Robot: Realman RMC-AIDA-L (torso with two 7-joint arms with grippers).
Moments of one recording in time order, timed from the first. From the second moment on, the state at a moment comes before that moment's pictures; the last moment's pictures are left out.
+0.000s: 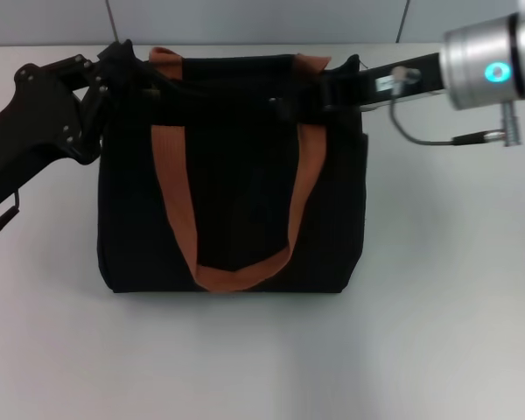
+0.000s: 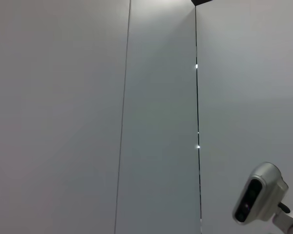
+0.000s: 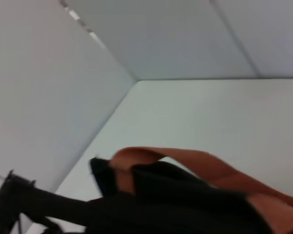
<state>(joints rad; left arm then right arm) -0.46 -2.06 0.51 0.33 1.53 1.81 -0.86 0.66 2.08 -1.17 -1.09 -1.99 -1.35 2.60</state>
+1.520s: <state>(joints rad) -0.44 -2.05 0.49 0.34 1.54 1.79 -0.96 0.51 2.01 -0.69 -0.58 -1.43 -2.02 1.44</state>
